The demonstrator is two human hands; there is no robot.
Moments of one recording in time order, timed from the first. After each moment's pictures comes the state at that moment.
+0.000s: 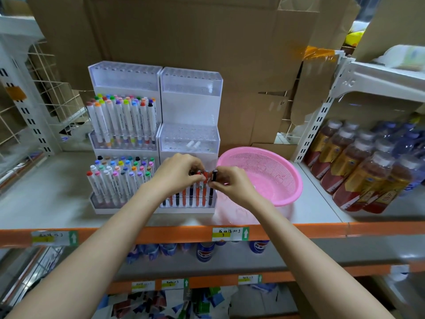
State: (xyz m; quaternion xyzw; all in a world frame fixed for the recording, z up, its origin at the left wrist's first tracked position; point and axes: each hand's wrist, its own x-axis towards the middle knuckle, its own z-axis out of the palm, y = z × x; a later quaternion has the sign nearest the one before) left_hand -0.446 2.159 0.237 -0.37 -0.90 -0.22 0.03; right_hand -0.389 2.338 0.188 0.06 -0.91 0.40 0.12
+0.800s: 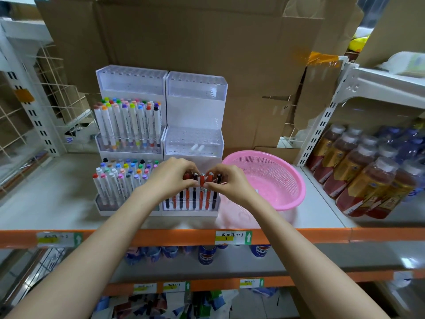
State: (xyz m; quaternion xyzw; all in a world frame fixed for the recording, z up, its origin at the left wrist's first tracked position) left_hand -0.451 2.138 0.235 -0.36 -0.91 -0.21 0.03; right_hand -0.396 2.326 0.201 0.06 -0.90 0.42 0.13
